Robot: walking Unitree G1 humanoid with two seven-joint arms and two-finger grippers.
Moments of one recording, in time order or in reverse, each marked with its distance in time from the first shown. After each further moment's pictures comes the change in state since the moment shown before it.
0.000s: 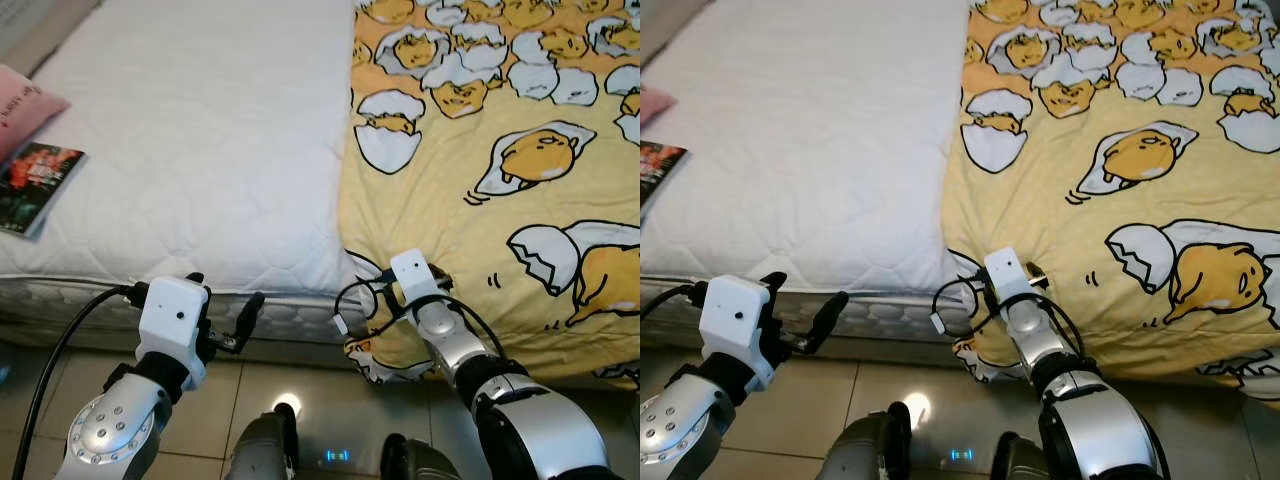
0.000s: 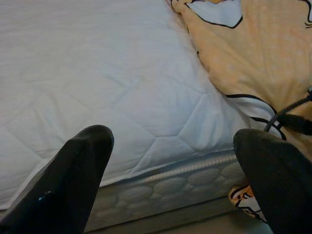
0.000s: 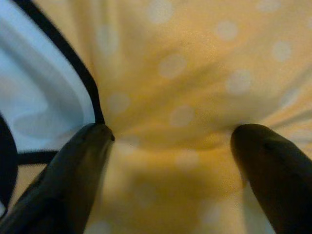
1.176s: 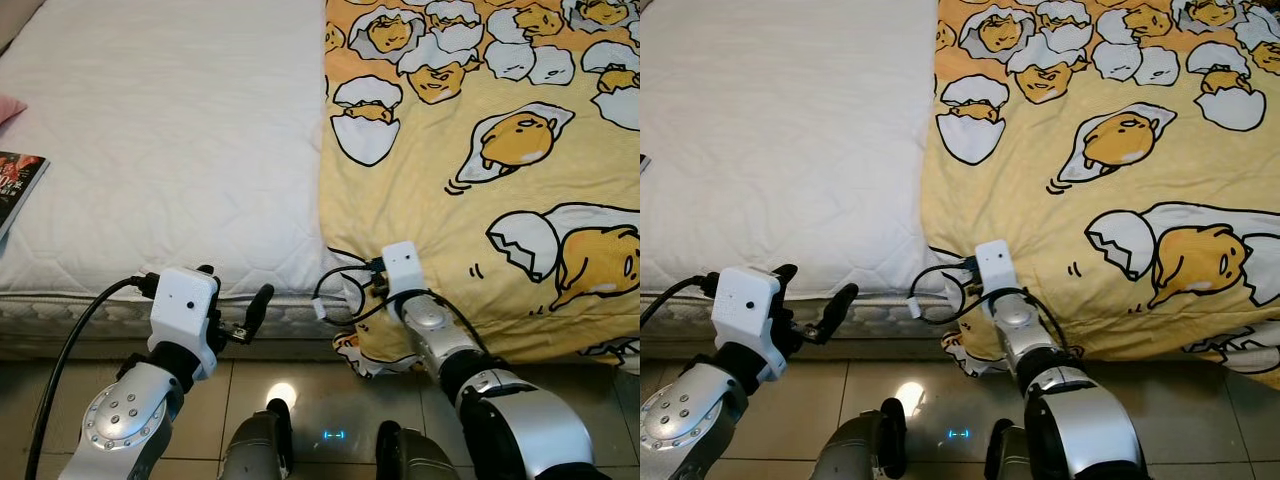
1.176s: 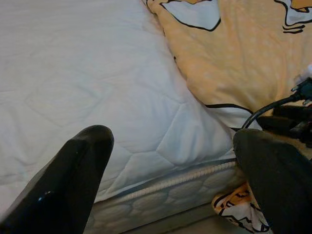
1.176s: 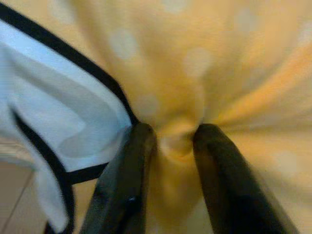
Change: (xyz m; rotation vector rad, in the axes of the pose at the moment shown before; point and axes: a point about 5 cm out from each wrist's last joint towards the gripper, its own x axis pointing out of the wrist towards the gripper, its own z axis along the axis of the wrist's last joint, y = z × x) left arm 0.012 -0.005 0.005 -0.024 -0.019 -0.015; right arm -0.001 0.030 0.019 0.185 -0.047 0.165
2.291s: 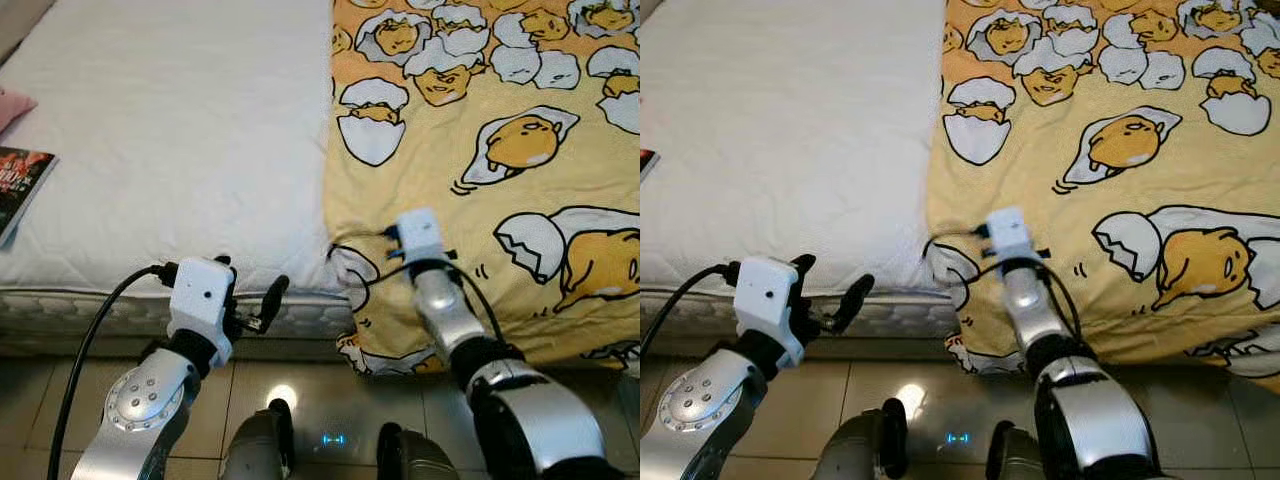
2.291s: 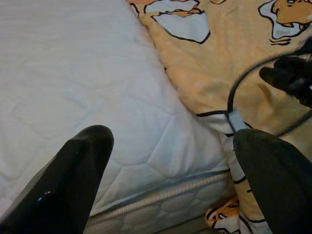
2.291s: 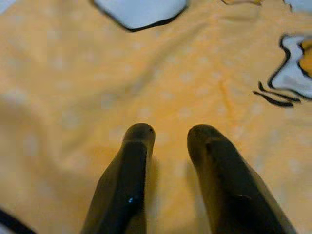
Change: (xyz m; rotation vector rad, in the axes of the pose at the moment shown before) left arm 0.014 -0.007 0.002 -0.005 -0.038 -0.043; right arm -0.004 -0.039 0.046 -0.018 -0.290 -0.268
